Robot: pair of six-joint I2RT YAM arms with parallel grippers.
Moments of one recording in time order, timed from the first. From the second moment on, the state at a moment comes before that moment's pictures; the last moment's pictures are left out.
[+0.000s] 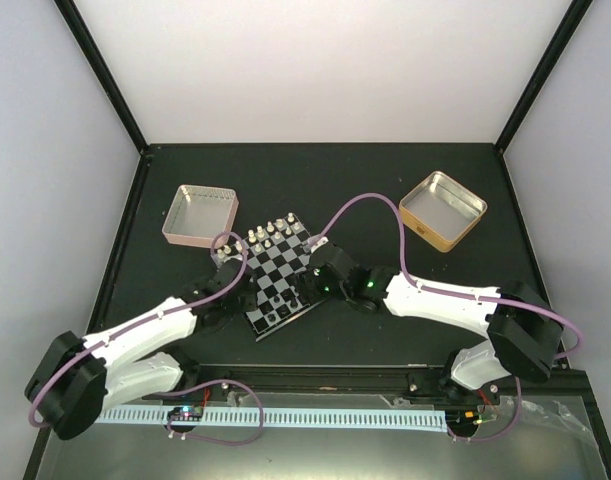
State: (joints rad) left arm -0.65 1.02 0.44 -0.41 -0.18 -0.77; right arm 1.04 1.46 0.89 -0.19 0.13 0.52
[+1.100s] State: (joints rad) left arm -0.62 1.14 0.54 -0.42 -0.09 -0.65; right arm 1.04 1.44 0.88 -0.18 0.12 0.53
